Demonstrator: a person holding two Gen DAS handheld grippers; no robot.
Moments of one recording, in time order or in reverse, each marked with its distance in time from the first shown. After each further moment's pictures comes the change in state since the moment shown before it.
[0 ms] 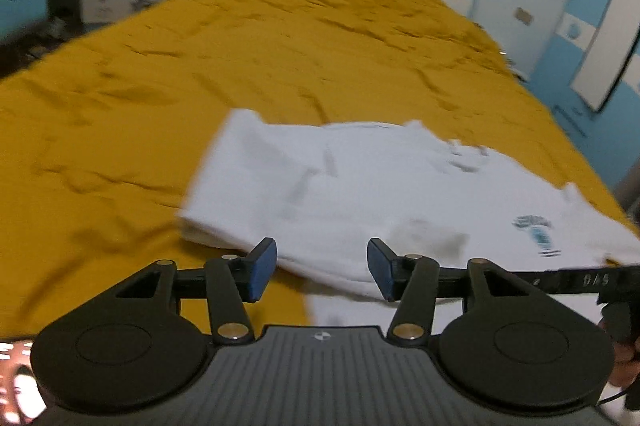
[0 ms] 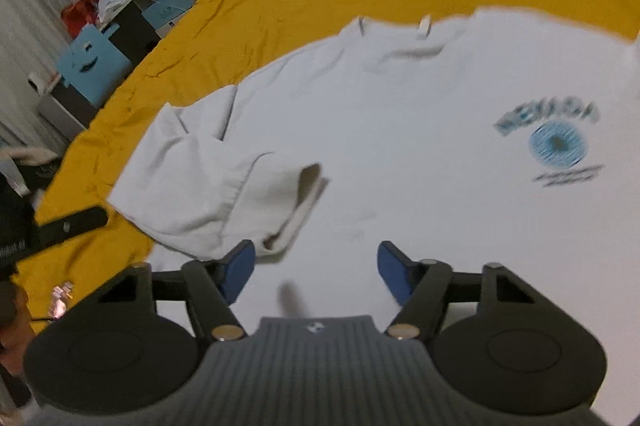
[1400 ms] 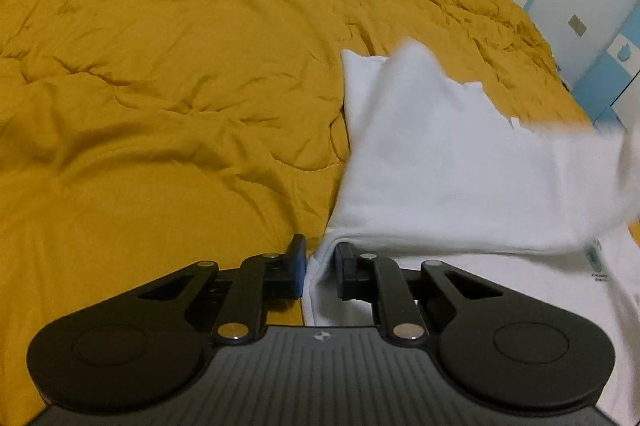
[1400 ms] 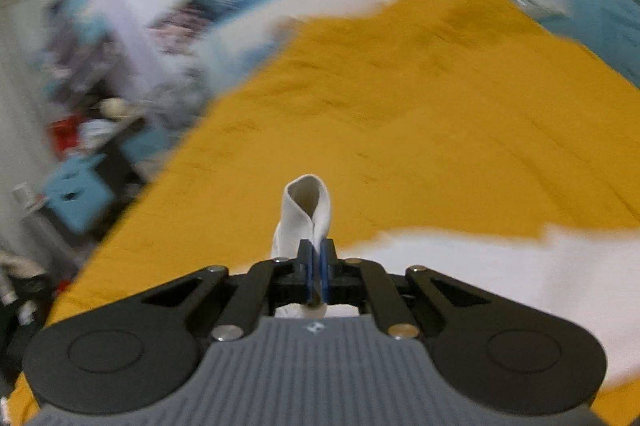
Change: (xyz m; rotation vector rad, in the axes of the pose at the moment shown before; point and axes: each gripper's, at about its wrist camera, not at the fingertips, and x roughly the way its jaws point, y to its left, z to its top) left arm 0.109 0.002 -0.025 -0.181 0.124 0.020; right arm -0.124 -0.087 0.144 0.074 -0.380 -0.111
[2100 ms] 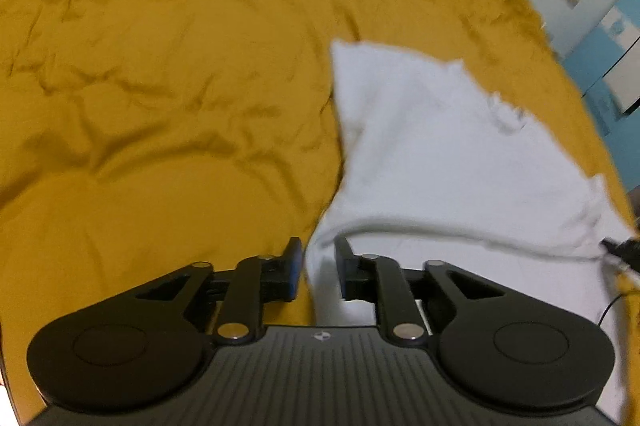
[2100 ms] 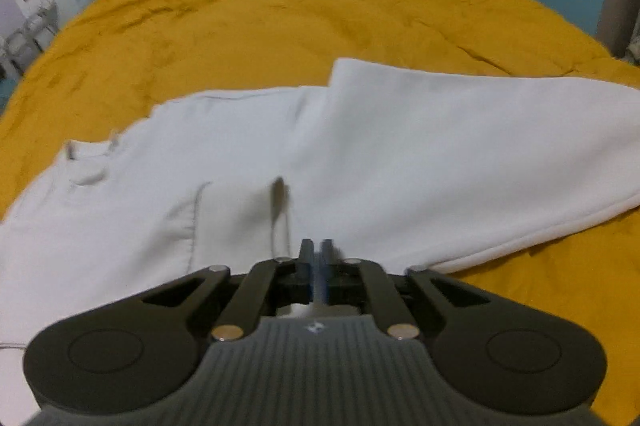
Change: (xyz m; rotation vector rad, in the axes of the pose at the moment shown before) left arm -0.043 0.008 0.017 0.021 0.090 -0.046; right arm 0.026 -0.129 -0.089 0.054 0.183 -0.349
